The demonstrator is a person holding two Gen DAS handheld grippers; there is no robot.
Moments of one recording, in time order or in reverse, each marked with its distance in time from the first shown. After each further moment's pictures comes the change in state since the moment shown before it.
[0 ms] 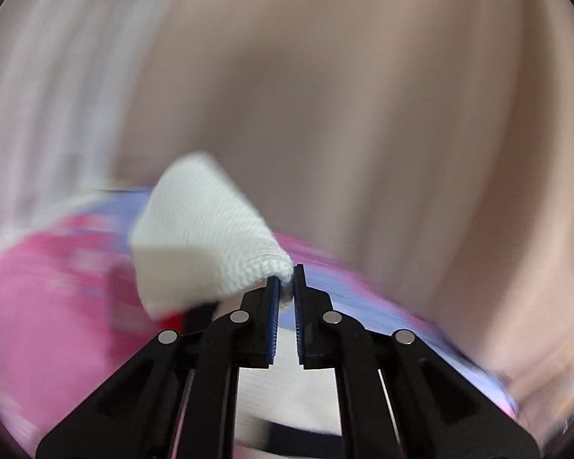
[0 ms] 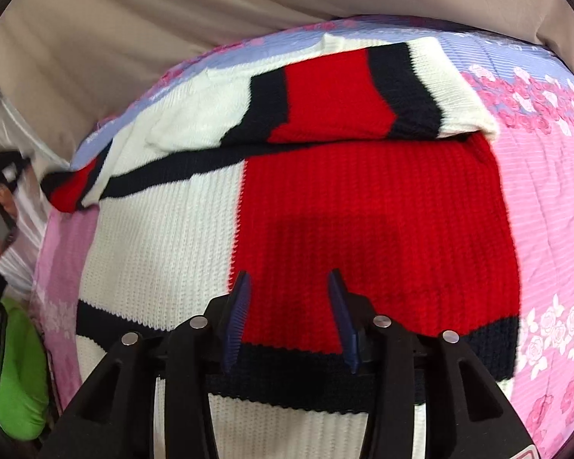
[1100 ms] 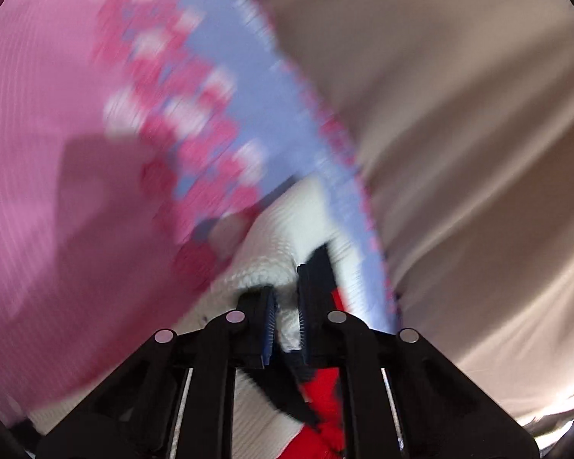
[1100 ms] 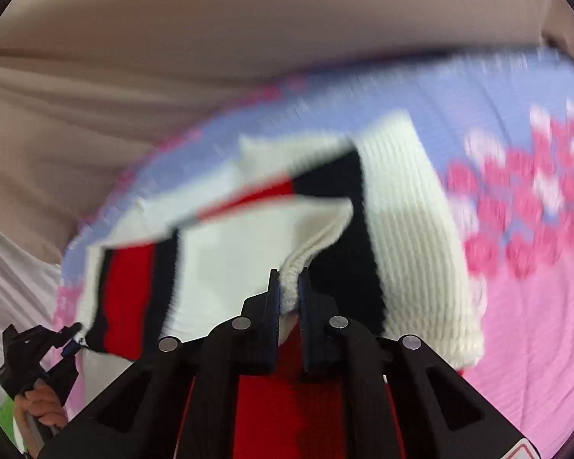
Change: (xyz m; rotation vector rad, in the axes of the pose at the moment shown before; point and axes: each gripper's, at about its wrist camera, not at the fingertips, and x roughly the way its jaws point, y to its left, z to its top) left arm 0.037 0.052 -0.132 -0.601 0.149 0.058; right arm 0.025 -0.074 0.156 0.118 -0.164 0.088
